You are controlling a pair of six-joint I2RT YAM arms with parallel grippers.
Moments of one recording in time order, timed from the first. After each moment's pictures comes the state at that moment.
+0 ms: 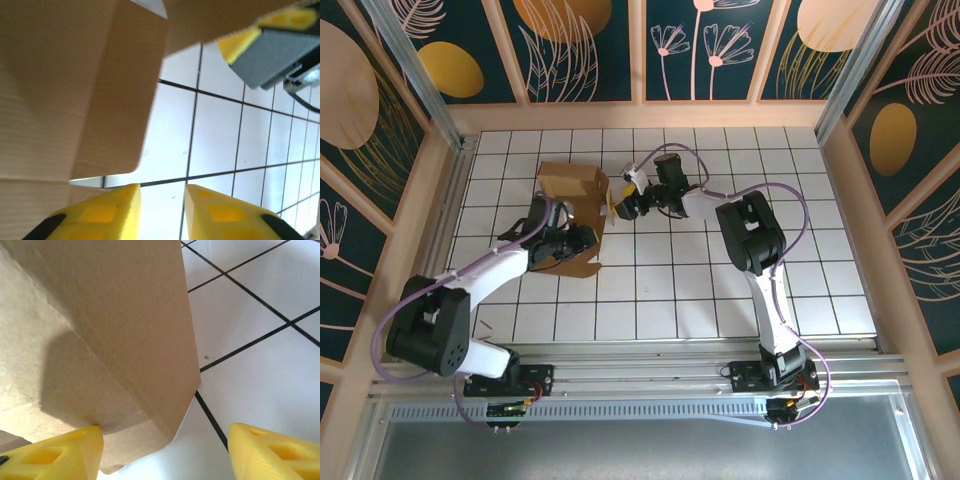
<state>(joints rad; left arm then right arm) -0.36 1.45 0.78 -0.19 0.37 -0.79 0.51 2.30 1.57 0.10 -0.74 -0.21</state>
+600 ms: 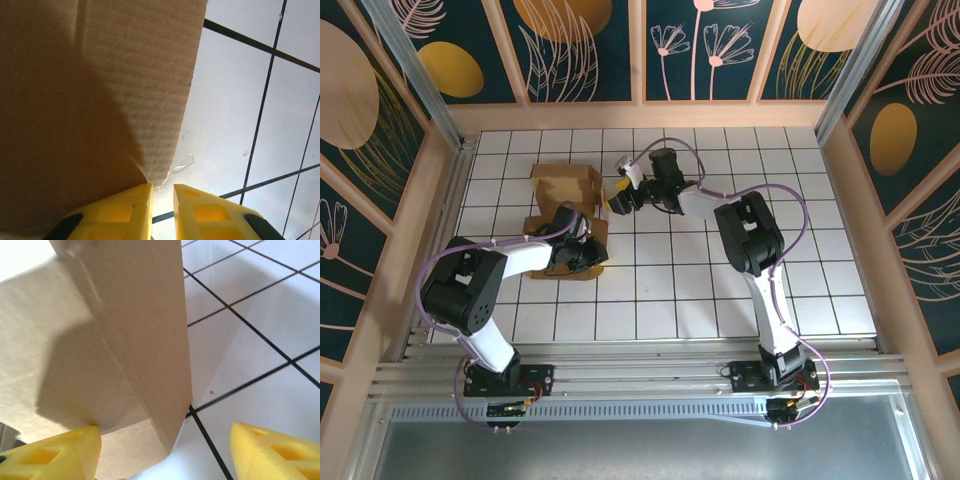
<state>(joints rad) -0.42 1.70 0.78 -0.11 0.37 -0.77 0.53 2.30 1.62 0.12 -0.73 -0.16</state>
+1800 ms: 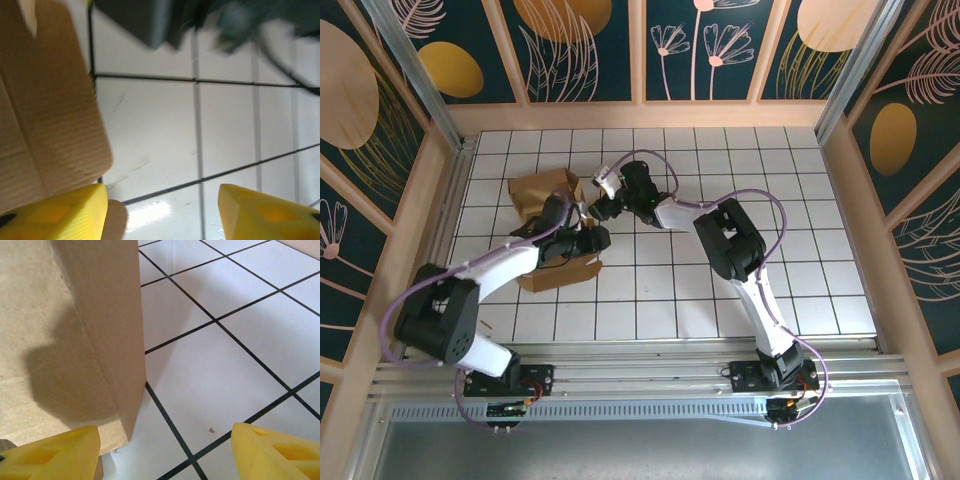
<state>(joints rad) -0.42 1.46 0.82 -0.20 0.30 -0.63 0.67 2.35 1.66 0.21 -0.38 -0.21</state>
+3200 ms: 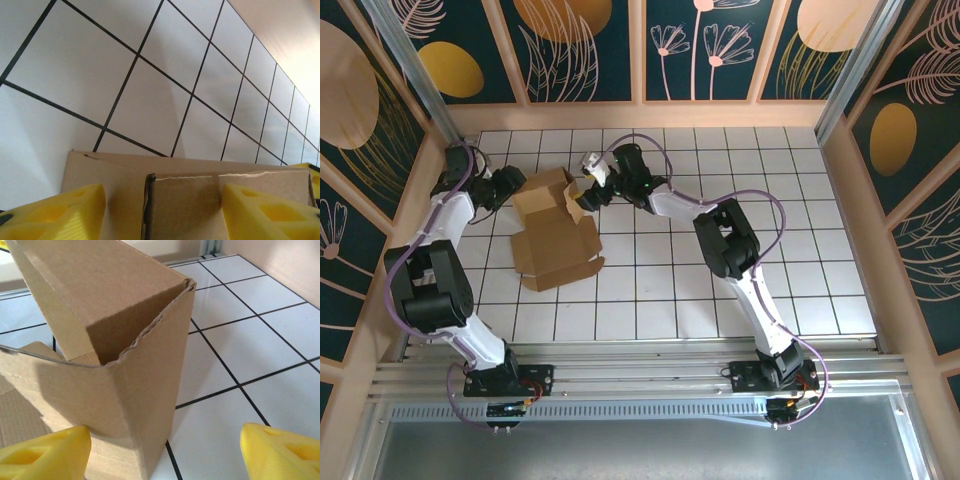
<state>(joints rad) 0.18 1.68 1.22 -0.40 0.40 -0.58 0.67 2.43 1.92 0.05 -0.56 -0.29</state>
